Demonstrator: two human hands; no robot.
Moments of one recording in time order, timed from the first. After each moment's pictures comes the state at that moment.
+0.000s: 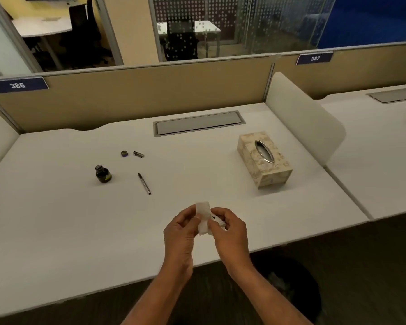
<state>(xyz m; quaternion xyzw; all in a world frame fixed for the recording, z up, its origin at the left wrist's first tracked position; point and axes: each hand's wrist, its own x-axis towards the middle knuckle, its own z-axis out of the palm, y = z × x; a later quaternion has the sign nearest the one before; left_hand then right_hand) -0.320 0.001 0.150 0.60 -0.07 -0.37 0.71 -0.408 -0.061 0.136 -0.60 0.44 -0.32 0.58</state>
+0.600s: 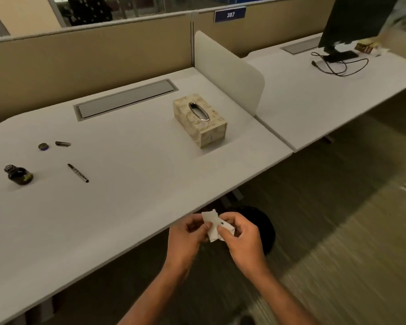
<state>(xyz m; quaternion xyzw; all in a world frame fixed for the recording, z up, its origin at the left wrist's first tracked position) -0.425 0.033 0.098 0.65 -0.31 -0.48 0.50 -0.568 -0.005 0.088 -0.58 0.54 -0.35 0.49</state>
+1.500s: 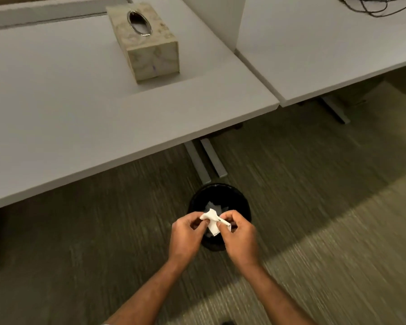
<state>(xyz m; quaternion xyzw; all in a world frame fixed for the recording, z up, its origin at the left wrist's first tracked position) -0.618 -0.067 -0.183 0.74 -0.35 -0.39 0.43 -0.756 -0.110 -0.173 -0.61 0.60 -0.27 0.43</state>
